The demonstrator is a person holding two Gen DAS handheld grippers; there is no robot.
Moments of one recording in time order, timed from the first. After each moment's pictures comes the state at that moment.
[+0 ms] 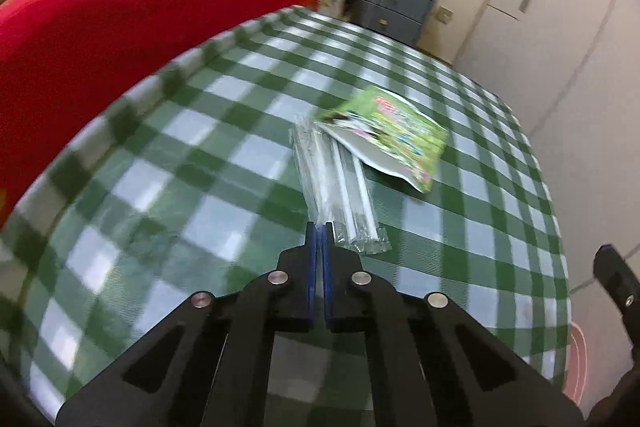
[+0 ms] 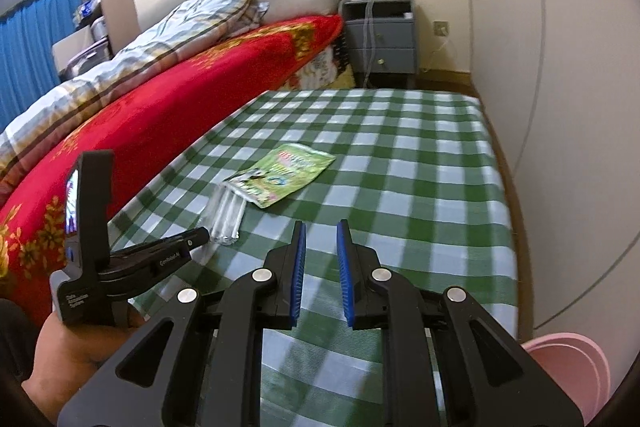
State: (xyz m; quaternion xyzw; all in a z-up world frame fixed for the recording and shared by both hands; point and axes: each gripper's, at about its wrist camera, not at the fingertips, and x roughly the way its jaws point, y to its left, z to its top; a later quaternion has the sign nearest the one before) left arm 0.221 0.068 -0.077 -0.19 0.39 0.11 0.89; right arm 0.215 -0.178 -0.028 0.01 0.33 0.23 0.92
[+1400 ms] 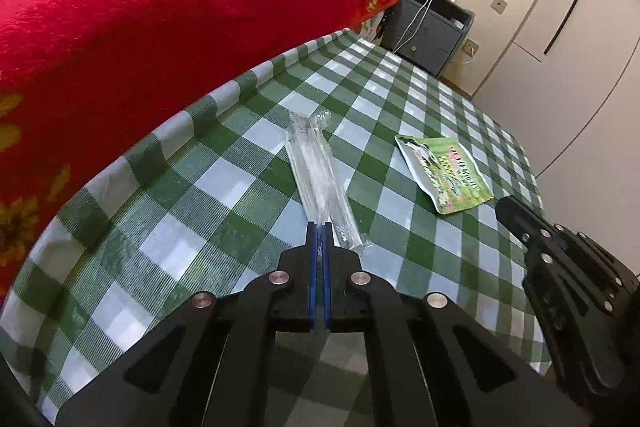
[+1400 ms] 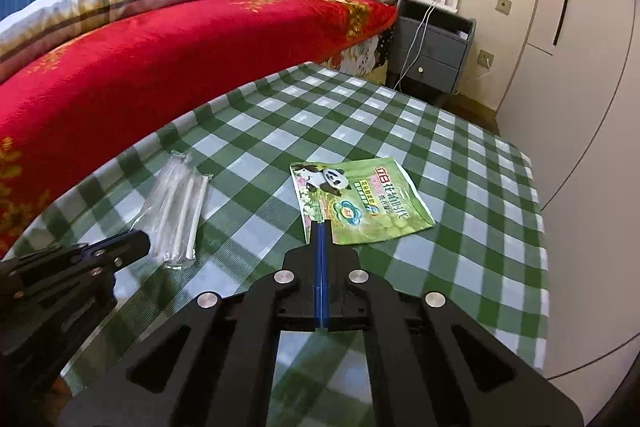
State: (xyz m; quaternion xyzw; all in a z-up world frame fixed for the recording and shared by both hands) left arm 0.188 0.102 -0.061 -0.24 0.37 0.14 0.89; right arm 0.243 -0.069 -0.031 -0.16 0.33 0.23 0.90
